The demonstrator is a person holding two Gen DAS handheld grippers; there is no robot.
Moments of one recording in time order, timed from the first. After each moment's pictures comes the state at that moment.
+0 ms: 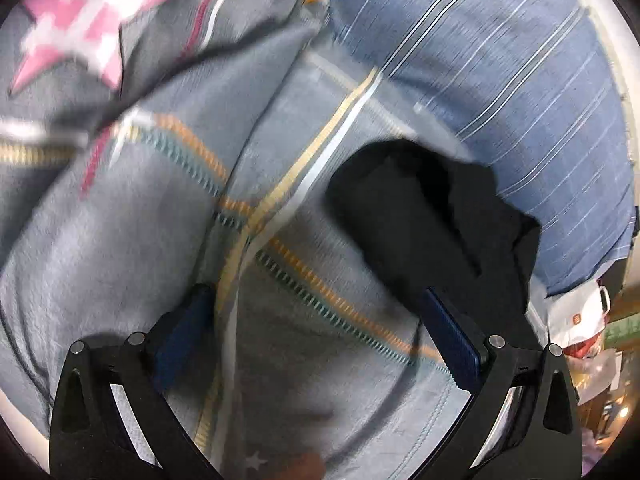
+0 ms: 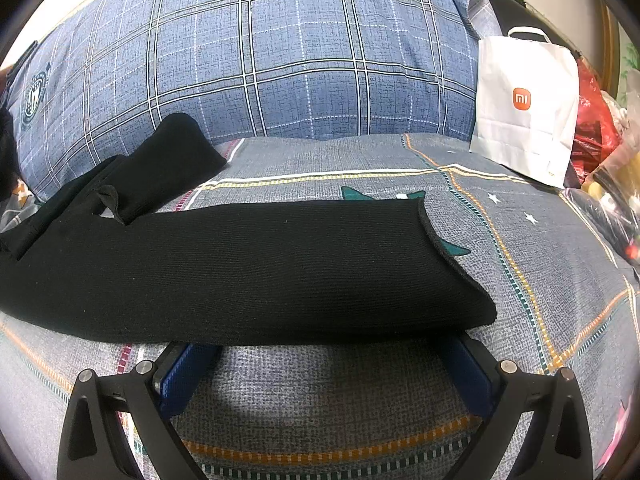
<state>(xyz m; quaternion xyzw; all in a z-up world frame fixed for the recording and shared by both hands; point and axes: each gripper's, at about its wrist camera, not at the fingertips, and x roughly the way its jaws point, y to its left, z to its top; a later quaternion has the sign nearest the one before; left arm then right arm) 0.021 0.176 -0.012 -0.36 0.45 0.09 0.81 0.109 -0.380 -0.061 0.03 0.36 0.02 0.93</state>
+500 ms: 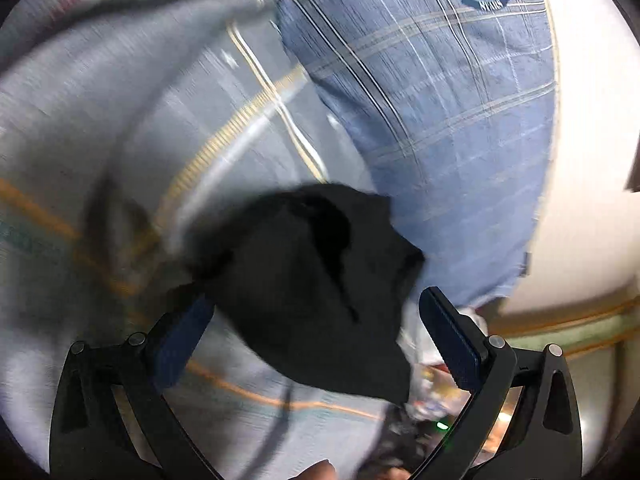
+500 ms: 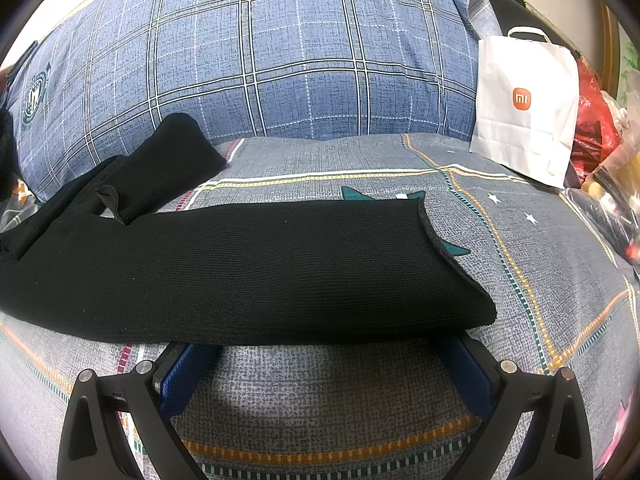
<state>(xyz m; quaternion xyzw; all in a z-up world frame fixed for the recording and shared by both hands) 0.073 0.196 -0.036 -0.55 0.40 -0.09 0.73 0.109 -0.380 -0.061 0.03 0.36 0.02 0.93</state>
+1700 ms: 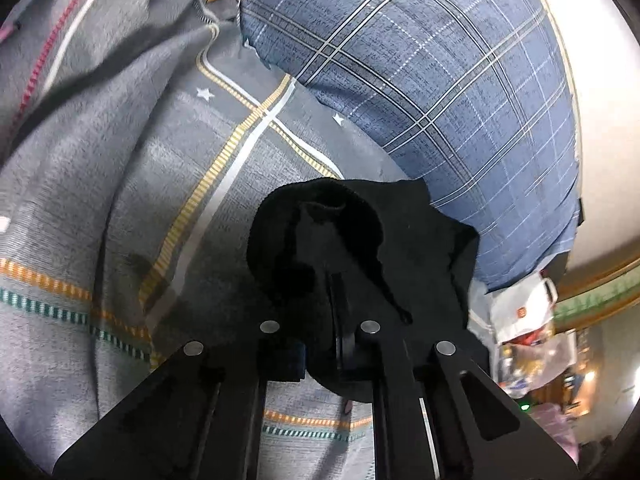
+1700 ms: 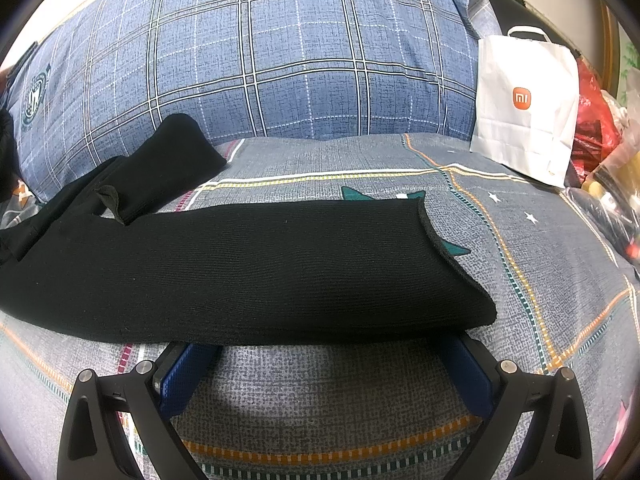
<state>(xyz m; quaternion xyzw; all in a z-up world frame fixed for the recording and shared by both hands) 0.086 0.178 -0.020 -0.38 0.42 -0.03 0.82 0.109 -0.378 -0.059 0.03 0.36 0.02 0.93</state>
